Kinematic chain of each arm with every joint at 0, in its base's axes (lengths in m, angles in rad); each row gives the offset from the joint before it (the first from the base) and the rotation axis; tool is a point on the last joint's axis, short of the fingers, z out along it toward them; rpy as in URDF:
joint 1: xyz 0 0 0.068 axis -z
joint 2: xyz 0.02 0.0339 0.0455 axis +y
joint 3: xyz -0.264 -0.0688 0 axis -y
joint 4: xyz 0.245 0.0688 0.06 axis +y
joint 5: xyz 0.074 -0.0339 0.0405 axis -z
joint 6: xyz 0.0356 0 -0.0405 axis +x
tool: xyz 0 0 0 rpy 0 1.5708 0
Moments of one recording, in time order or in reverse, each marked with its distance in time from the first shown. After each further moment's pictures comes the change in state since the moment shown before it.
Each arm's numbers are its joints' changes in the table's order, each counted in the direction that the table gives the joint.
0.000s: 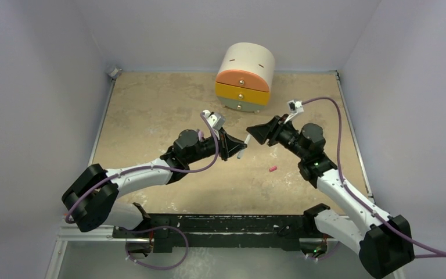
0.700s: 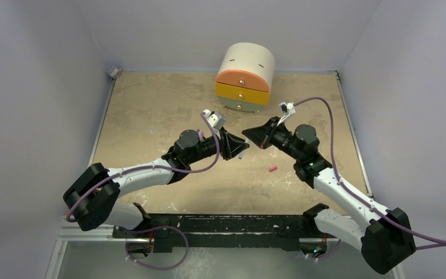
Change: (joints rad) left arm 0.011 0.012 0.006 -0.043 -0.017 0.003; right arm -0.097 0.046 0.000 -0.030 0.018 -0.007
